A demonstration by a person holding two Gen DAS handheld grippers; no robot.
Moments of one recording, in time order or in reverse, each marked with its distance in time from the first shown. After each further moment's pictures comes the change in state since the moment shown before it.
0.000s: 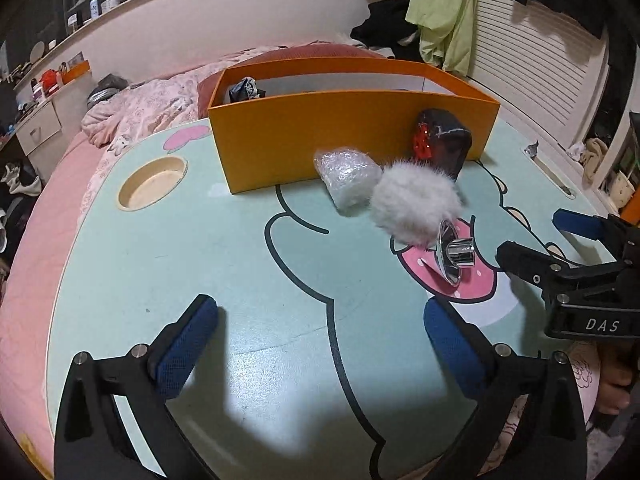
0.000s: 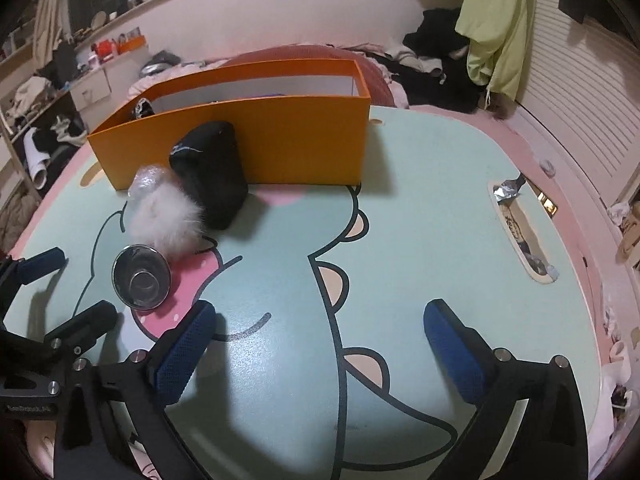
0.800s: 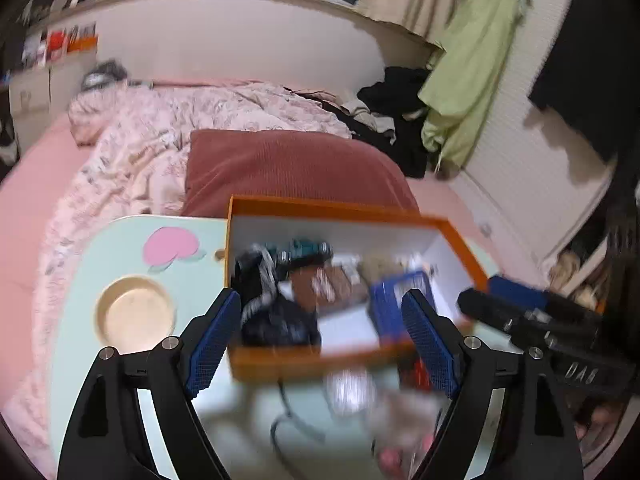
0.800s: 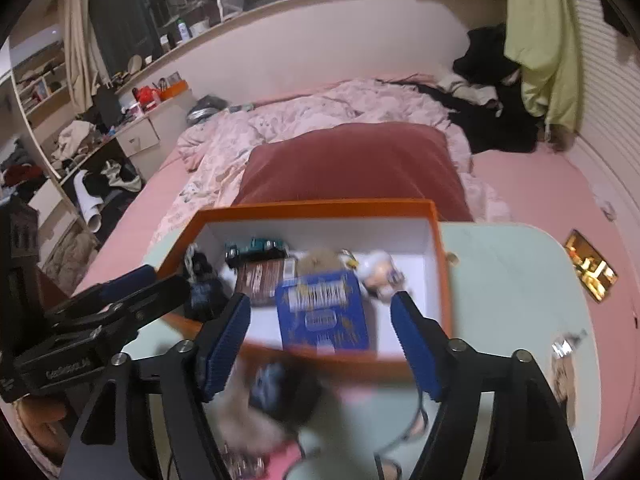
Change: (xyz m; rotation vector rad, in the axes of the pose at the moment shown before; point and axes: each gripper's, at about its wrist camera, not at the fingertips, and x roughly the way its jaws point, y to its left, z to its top) left arm 0.018 0.051 0.104 -0.182 -0.146 -0.156; right arm -0.002 0.006 0.126 0.032 -0.091 0.242
